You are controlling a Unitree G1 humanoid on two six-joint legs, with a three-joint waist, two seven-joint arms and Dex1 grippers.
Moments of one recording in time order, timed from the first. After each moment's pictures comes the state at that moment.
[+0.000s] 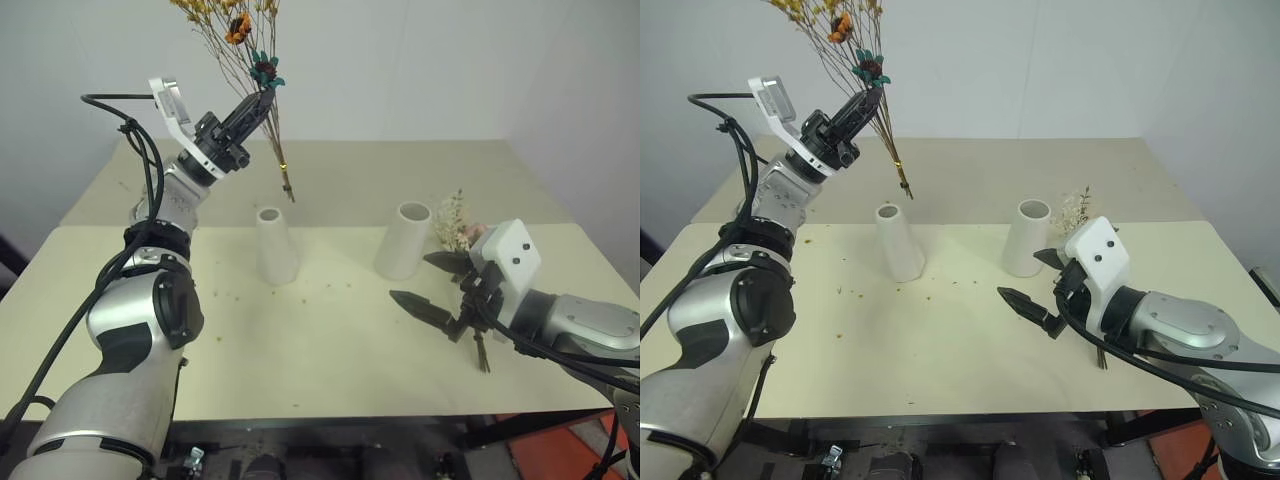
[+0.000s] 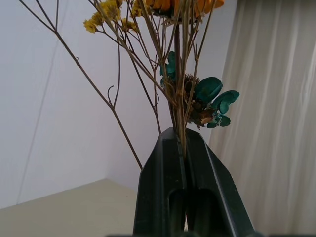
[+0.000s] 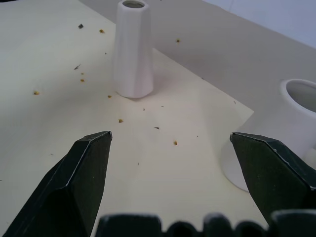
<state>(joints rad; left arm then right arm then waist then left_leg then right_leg) -1.40 0.46 0.44 1.23 -0.47 0.09 -1.33 -0.31 -0.81 -0.25 -0.82 0.85 1.04 0.38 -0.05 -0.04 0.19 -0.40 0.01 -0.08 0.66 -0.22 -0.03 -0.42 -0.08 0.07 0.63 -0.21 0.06</state>
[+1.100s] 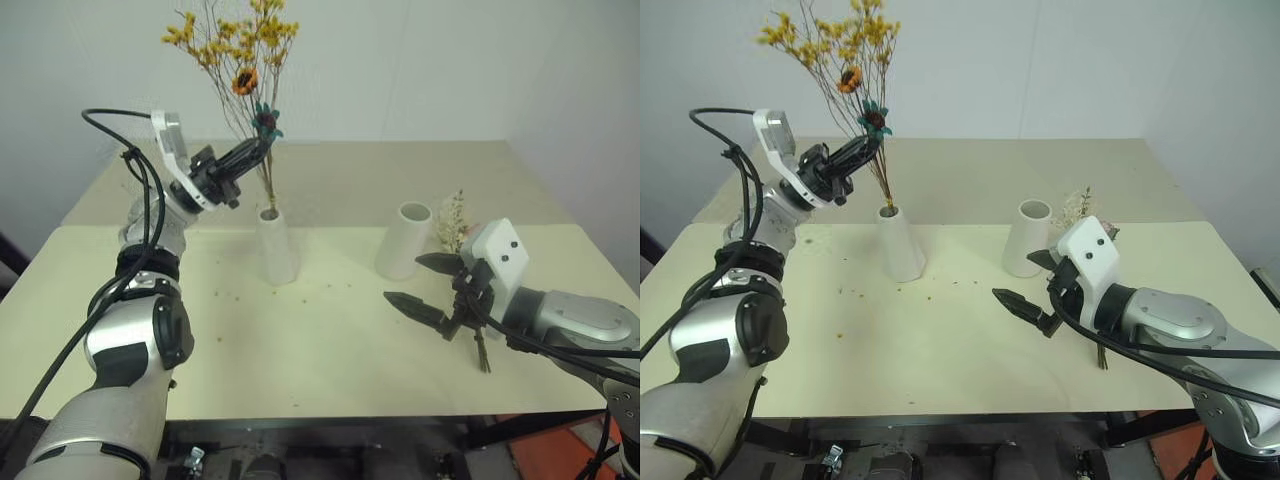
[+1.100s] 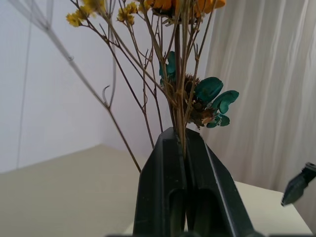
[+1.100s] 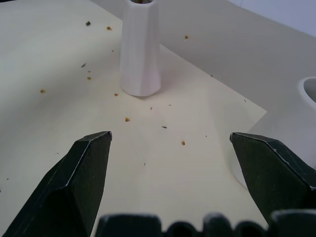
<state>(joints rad) -1.23 0.47 0.37 1.15 -0.45 0.09 -1.44 -0.34 -0.81 -0.20 -0.78 0.84 1.03 0.40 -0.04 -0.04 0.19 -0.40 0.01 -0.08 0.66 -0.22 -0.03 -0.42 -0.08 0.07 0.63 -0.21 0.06</state>
